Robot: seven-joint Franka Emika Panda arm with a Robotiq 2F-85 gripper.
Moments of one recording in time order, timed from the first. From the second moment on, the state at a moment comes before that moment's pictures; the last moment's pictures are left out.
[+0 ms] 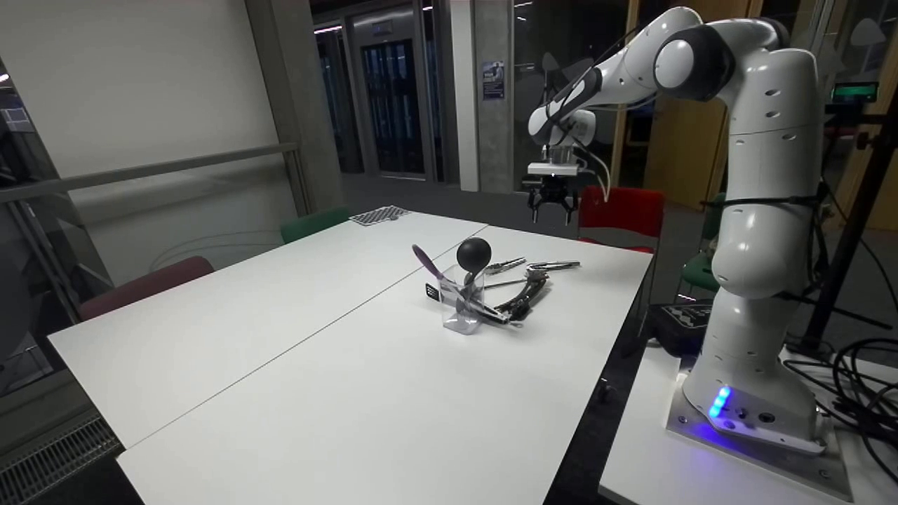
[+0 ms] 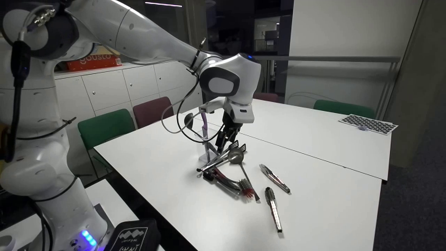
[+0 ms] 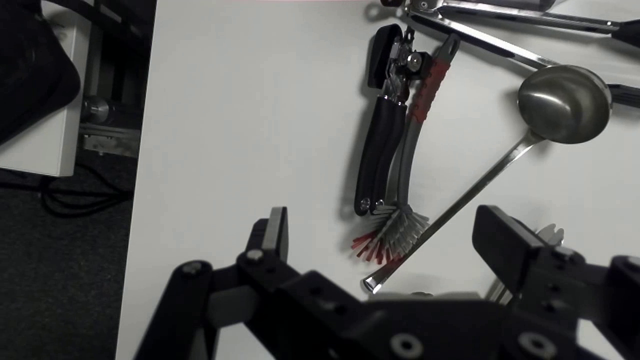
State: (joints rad) arm -0.28 0.20 -0.32 -1.94 0.27 1.92 0.68
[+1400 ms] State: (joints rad) arm -0.29 0.56 -0.29 -1.66 0.34 1.90 0.67
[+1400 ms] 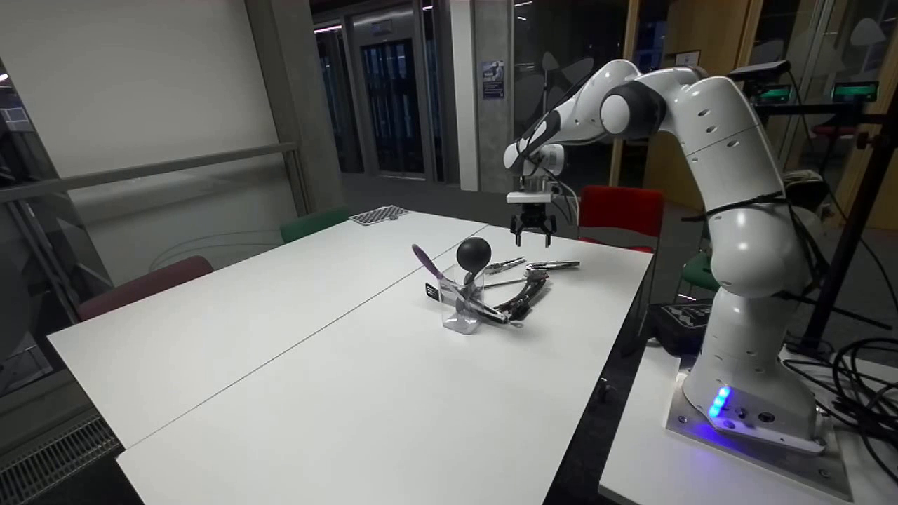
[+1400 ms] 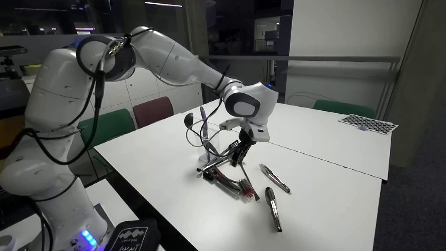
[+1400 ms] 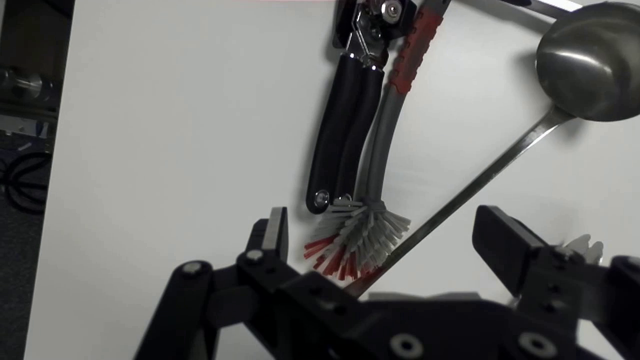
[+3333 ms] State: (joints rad) arm -0.29 0.91 -0.25 -1.39 0.33 1.81 0.67
